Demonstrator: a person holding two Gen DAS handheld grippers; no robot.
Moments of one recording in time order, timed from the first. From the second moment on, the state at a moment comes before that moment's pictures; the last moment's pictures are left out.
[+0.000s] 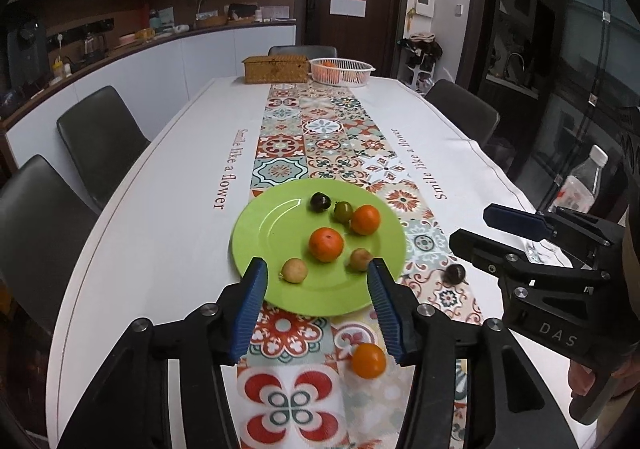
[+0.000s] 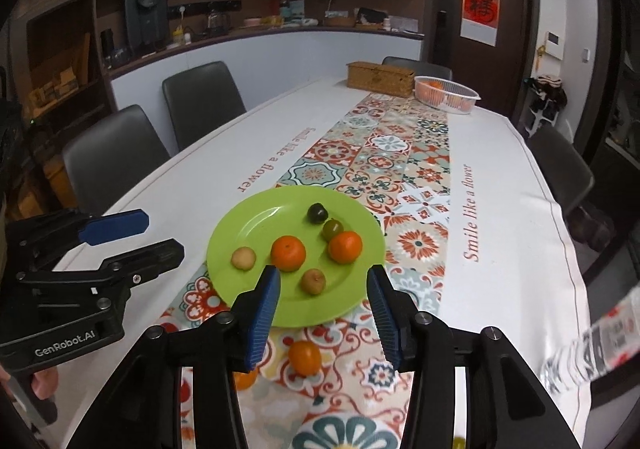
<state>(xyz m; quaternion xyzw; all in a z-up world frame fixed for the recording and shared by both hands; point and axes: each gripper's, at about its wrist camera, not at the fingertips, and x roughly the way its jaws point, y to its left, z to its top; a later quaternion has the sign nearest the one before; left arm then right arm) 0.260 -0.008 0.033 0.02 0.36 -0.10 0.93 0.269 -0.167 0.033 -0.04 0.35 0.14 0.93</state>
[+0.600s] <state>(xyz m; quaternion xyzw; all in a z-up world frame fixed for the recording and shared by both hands) 0.221 -0.033 0.046 0.03 0.38 -0.10 0.92 0.218 -0.209 0.040 0.00 0.37 0.05 0.93</state>
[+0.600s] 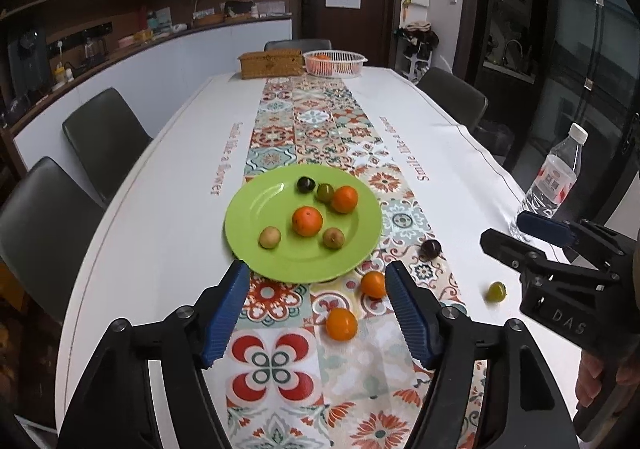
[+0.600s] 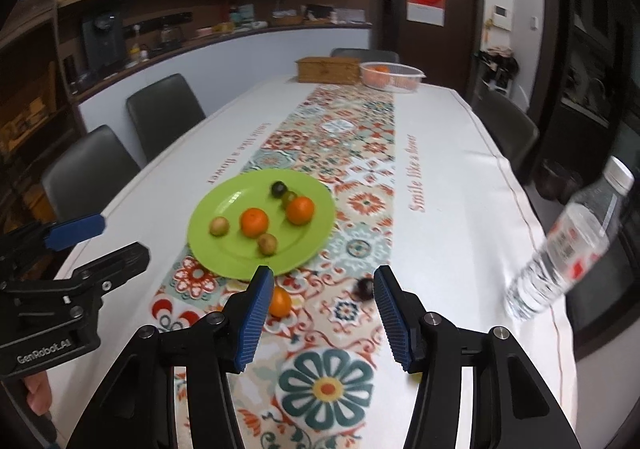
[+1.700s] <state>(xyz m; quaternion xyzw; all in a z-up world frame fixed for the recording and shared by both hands) 0.258 -0.057 -0.042 -0.01 0.53 -0.05 0.85 0.235 -0.283 -0.032 0.07 0.51 -0.07 0.85</state>
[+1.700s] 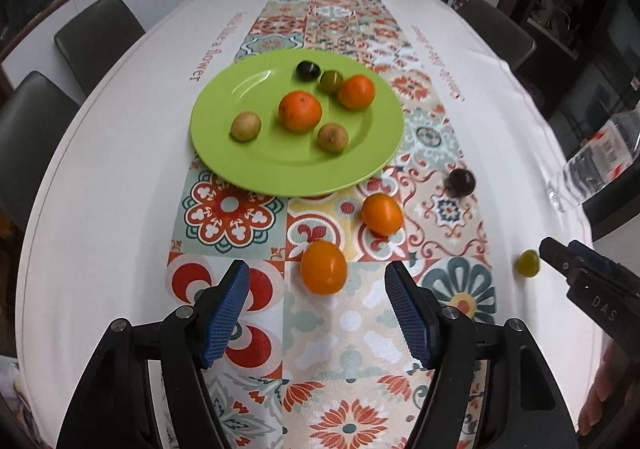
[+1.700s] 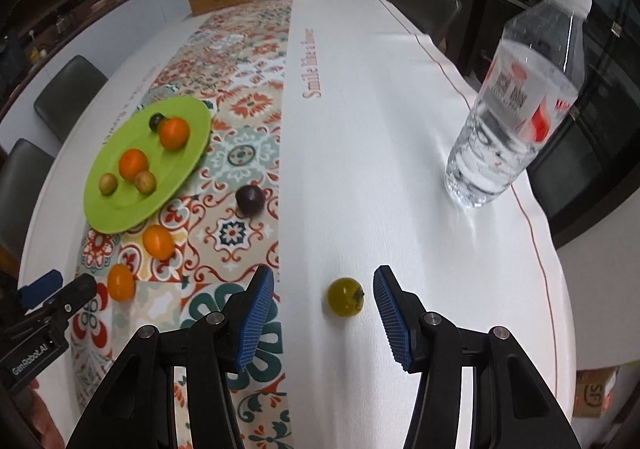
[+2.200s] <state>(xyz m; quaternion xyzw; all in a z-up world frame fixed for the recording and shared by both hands) 0.272 -0.061 -0.073 0.00 0.56 -0.05 0.82 0.246 -0.290 -0.064 0.08 0.55 -0.08 0.83</state>
